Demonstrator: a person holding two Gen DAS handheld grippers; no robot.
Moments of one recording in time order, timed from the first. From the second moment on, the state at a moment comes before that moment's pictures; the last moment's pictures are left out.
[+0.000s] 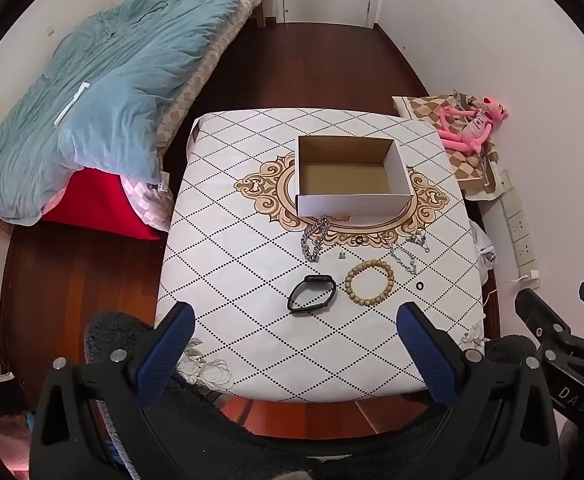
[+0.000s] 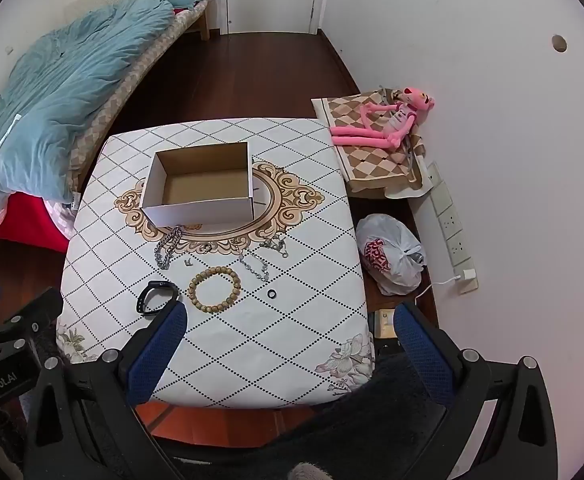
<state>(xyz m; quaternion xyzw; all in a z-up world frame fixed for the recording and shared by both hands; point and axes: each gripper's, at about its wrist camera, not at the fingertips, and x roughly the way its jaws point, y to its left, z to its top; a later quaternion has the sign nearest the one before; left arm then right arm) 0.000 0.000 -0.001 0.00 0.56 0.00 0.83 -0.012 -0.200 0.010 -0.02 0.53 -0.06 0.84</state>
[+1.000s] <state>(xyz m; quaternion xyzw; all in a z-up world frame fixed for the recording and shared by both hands) -0.007 0.000 0.011 0.00 0.54 0.00 0.84 -0.015 -0.198 0.017 -0.01 0.53 -0.06 0.84</state>
